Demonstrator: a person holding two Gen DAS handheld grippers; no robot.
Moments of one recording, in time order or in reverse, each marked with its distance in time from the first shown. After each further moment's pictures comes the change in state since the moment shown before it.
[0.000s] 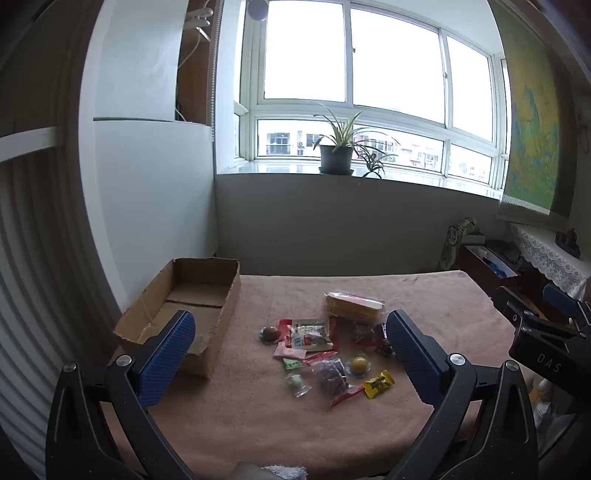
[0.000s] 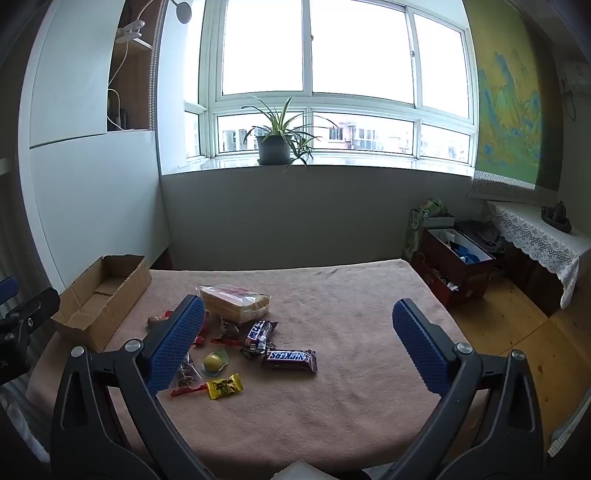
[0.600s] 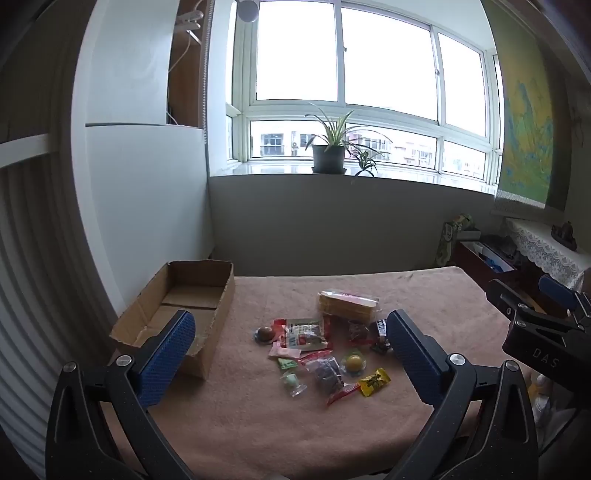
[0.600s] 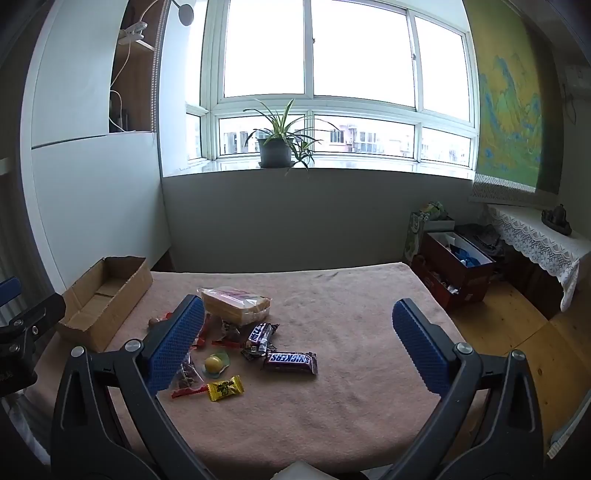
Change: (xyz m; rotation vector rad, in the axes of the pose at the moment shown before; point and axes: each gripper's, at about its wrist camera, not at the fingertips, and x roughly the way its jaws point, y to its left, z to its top) left arm -0.001 -0.006 -0.002 0.029 -0.013 0.004; right arm -0.001 0.002 0.002 -0.021 -0.001 -0.013
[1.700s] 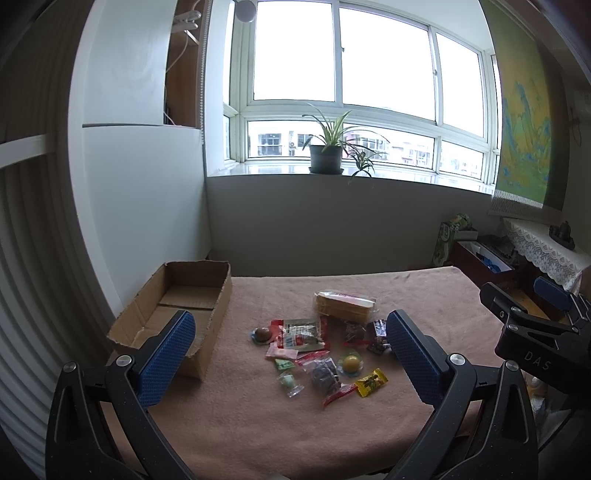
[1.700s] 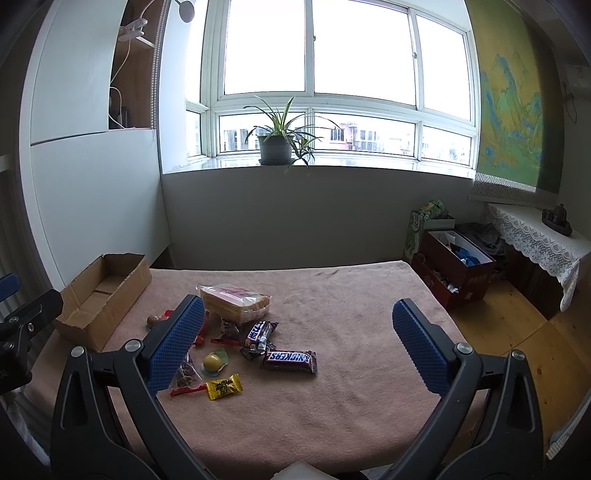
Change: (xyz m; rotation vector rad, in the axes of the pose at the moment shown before) left arm -0.002 -0.003 0.002 0.002 -0.001 -0.010; right arm 0.002 -0.002 0.000 0.003 0.005 0.008
